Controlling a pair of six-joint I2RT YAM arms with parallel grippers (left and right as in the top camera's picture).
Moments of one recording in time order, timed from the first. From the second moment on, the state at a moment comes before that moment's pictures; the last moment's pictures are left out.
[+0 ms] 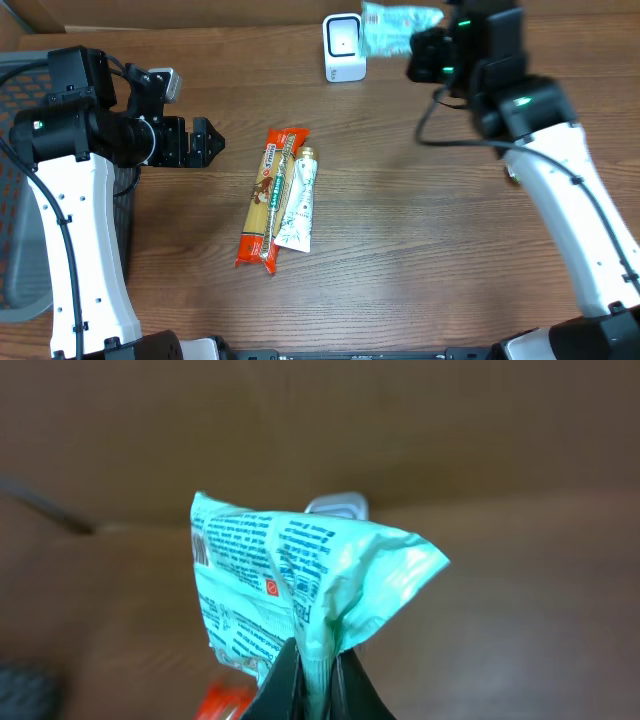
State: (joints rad) left arm 0.22 1.53 1.72 -1.39 0.37 0.22; right arm 0.37 1.63 1.66 -0.53 0.04 0.37
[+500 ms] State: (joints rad) left arm 0.22 1.53 1.72 -1.39 0.37 0.22; right arm 0.56 2.04 1.67 0.11 0.64 -0.61
